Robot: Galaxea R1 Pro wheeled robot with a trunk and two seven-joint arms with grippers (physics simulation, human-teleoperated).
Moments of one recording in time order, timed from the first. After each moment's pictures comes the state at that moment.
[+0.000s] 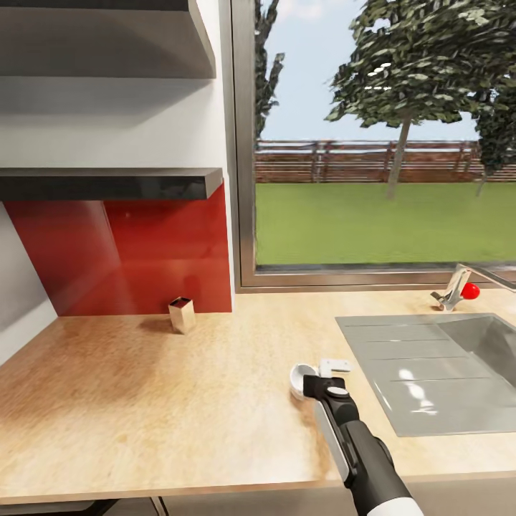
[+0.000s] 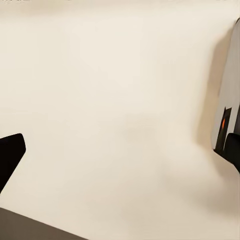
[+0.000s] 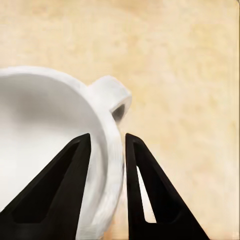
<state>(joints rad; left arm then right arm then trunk) 0.04 0.15 -0.41 0.04 0.44 -0.26 0.20 -0.44 0.16 0.11 -1.13 -0.07 0.57 -0.33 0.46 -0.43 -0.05</state>
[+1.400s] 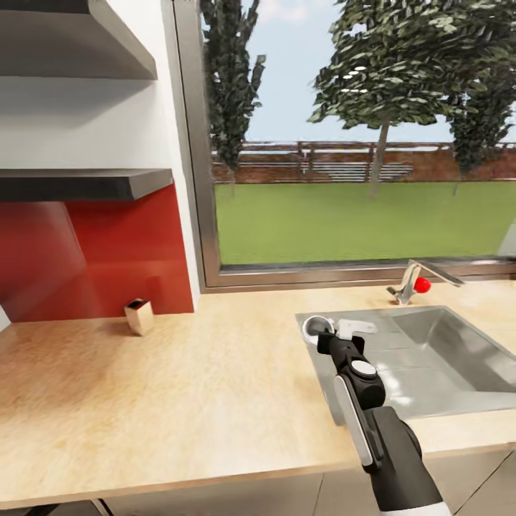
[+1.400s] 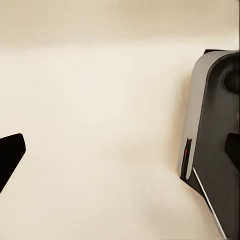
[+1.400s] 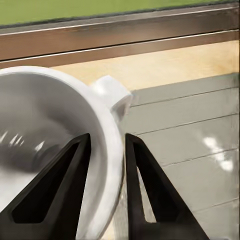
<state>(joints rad) 0.04 0.10 -0.40 0.00 0.45 -0.33 0.20 -0.43 0.12 0.11 -1.49 -0.07 0.58 -0.33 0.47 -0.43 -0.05</state>
